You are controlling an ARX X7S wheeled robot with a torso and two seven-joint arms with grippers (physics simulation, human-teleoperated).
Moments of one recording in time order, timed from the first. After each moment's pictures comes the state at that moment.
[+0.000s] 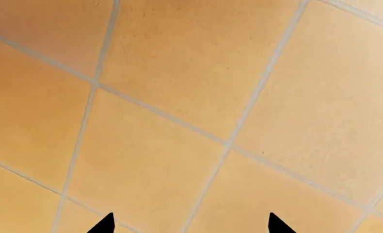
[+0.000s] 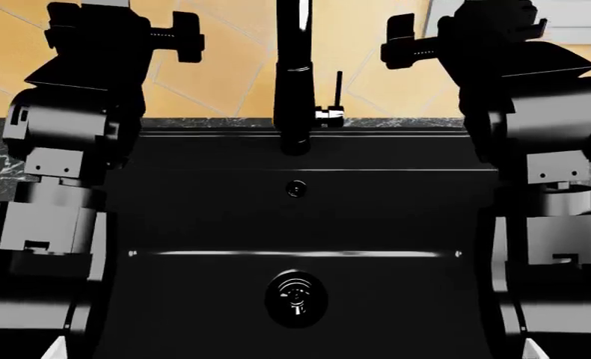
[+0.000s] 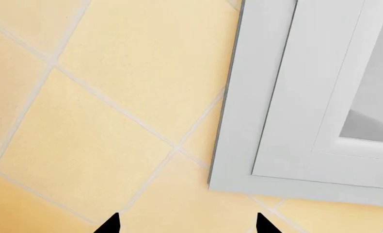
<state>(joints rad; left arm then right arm) -1.38 -0.16 0.22 -0.65 -0.16 -0.63 -0.15 1.36 0.16 -0.16 0.41 0.10 0.92 -0.01</state>
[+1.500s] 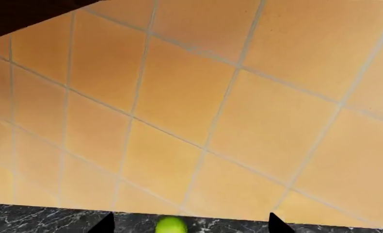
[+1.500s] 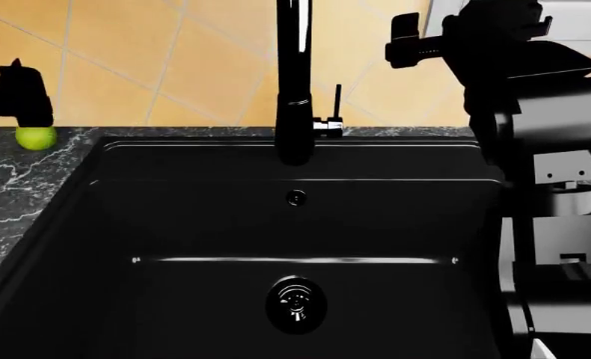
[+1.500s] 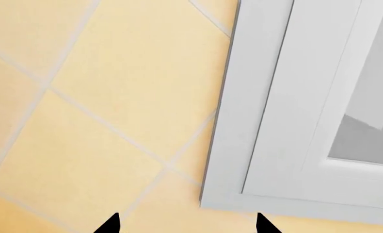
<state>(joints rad) -1.00 -0.61 -0.09 0.44 -0.38 -1.40 -0.13 1.36 0.19 -0.19 0.42 0.13 0.90 0.00</state>
